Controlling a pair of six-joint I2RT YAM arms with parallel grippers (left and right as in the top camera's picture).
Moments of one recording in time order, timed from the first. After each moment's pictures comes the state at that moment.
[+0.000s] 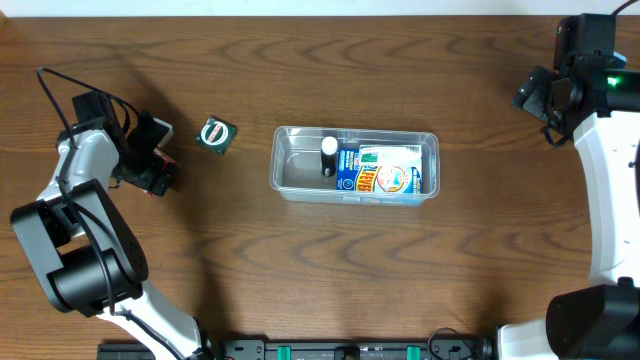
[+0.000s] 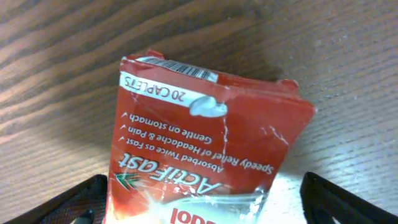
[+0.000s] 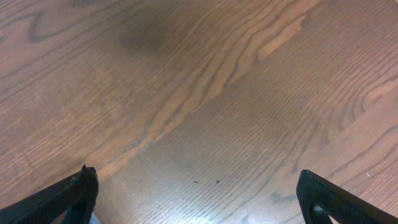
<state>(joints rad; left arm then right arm) 0.39 1.93 1.27 -0.70 0.05 0.81 -0.07 1.64 1.64 -1.11 0.35 0.54</state>
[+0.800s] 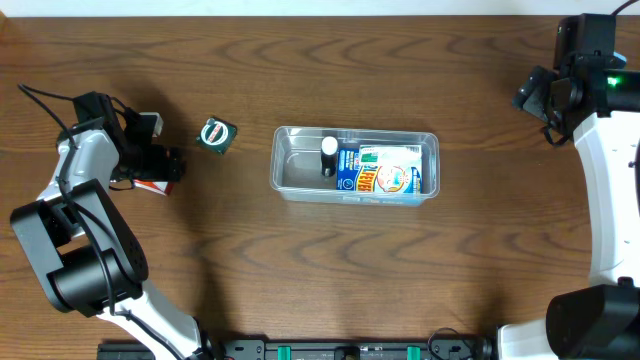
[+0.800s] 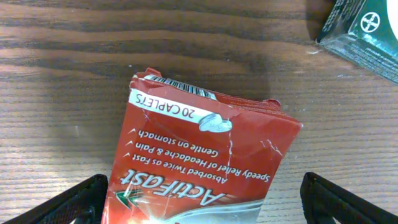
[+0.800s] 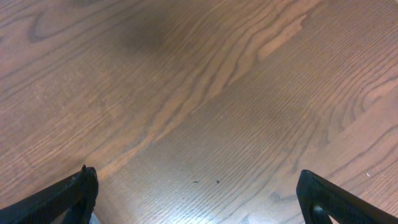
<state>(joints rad) 0.39 1.93 1.27 -0.71 0.18 0.40 -0.07 1.64 1.64 -1.11 0.35 0.54</state>
